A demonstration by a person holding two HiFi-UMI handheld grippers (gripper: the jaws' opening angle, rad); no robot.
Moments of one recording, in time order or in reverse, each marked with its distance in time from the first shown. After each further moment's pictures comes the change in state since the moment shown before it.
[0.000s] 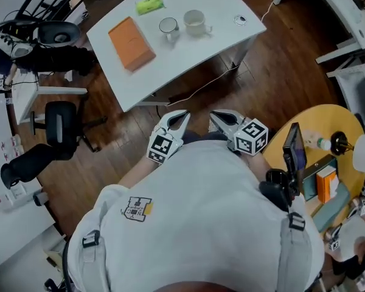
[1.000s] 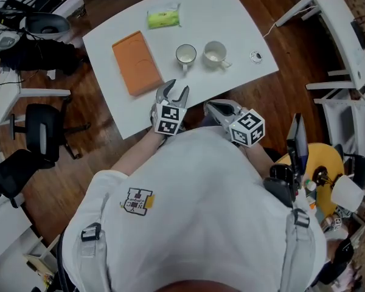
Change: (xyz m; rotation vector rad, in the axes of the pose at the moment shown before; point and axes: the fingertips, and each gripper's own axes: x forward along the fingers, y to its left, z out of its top) left arm 0.128 0.251 0.013 -0.112 0.057 0.298; right arm 0.148 -0.101 0.116 -0.210 0.199 -0.041
